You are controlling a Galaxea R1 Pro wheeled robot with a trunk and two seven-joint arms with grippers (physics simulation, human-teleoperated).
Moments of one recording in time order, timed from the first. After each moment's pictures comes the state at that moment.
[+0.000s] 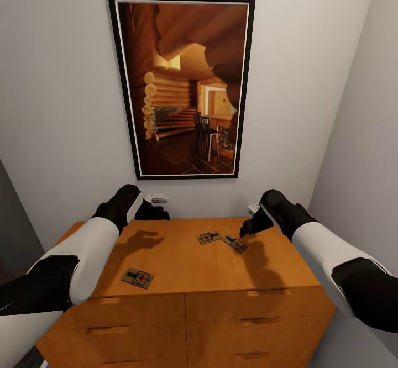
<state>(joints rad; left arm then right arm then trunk) -1.20 -0.05 0.02 -0.42 -0.07 0.96 -0.20 -1.17 -0.07 0.42 -0.46 0.08 1.05 0.47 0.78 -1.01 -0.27</state>
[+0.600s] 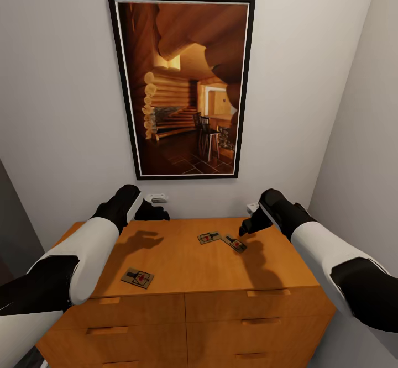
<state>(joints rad) -1.20 -0.05 0.02 -0.42 -0.07 0.96 -0.20 -1.18 -0.06 0.42 -0.46 0.07 1.05 0.45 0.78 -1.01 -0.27</state>
